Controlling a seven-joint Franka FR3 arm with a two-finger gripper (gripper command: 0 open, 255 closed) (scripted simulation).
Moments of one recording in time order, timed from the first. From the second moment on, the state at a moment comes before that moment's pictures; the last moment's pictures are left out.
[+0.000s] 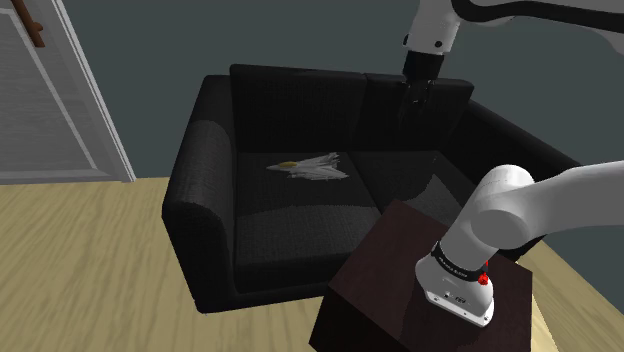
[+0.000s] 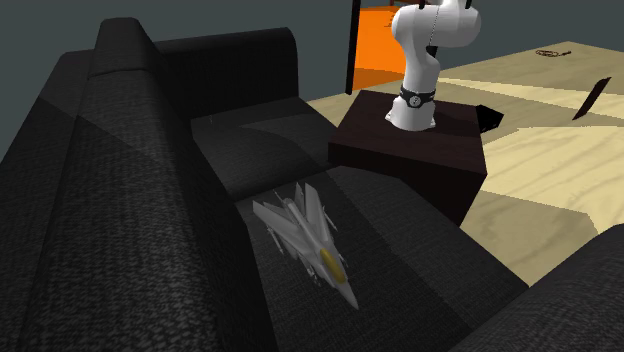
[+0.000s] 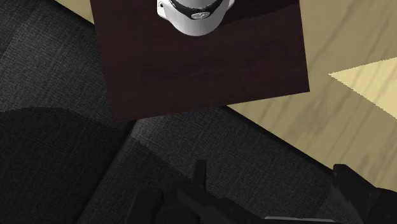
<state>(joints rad) -0.01 -0.82 -0.04 -2.40 0.07 1.47 0.14</state>
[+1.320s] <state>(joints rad) 0.00 -0.32 -0.31 -2.40 -0.04 1.97 -0.34</state>
